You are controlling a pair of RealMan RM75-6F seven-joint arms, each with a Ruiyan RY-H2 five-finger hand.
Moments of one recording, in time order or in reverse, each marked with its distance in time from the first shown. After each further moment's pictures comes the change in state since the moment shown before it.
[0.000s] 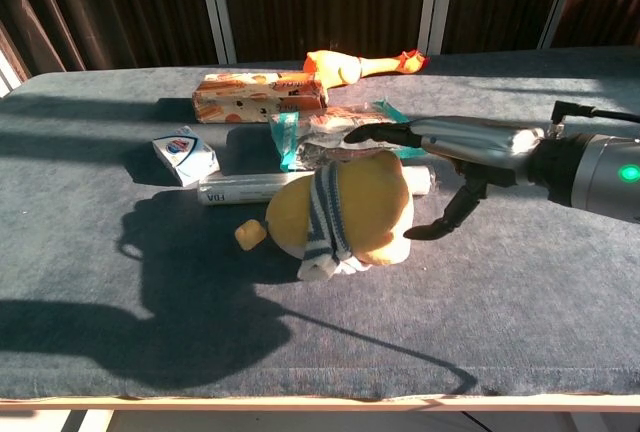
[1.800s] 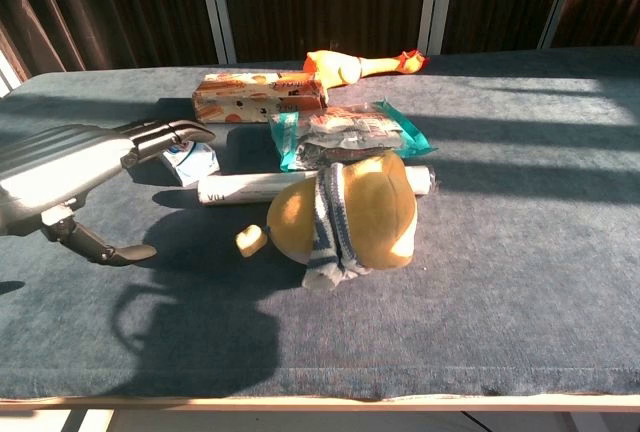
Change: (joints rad) left arm -0.371 -0.335 -0.082 -0.085 0.003 -0.442 0.327; right arm -0.587 0.465 -0.053 -0.288 0.102 0.523 -0.272
